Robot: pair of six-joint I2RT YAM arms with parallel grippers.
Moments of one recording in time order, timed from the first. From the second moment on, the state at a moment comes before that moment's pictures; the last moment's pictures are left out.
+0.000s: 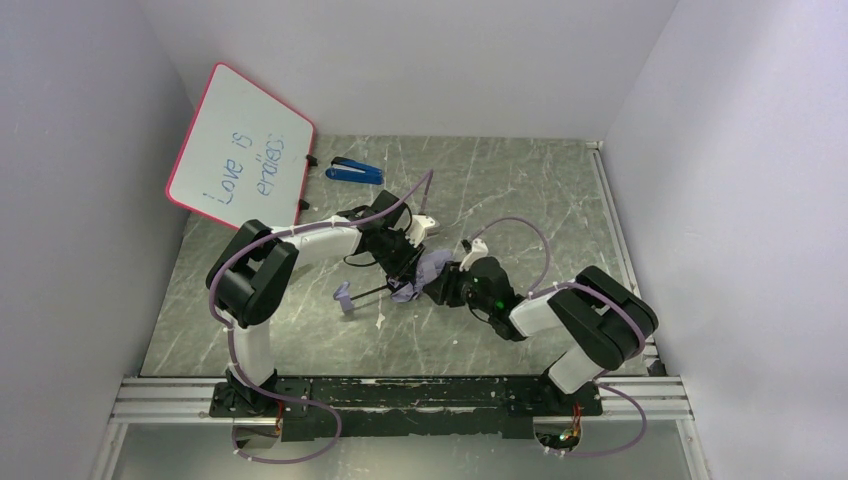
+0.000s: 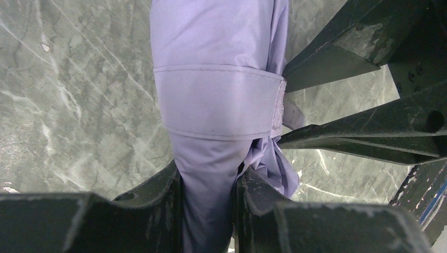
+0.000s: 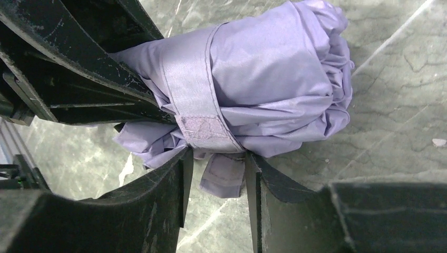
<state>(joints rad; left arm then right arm) -0.67 1.90 1.19 -0.35 0.44 0.14 0.67 1.58 0.30 0.83 -0.12 0.64</state>
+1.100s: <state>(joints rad) -0.67 1.90 1.19 -0.35 0.44 0.14 0.91 1.52 0.45 0.45 0.22 0.19</state>
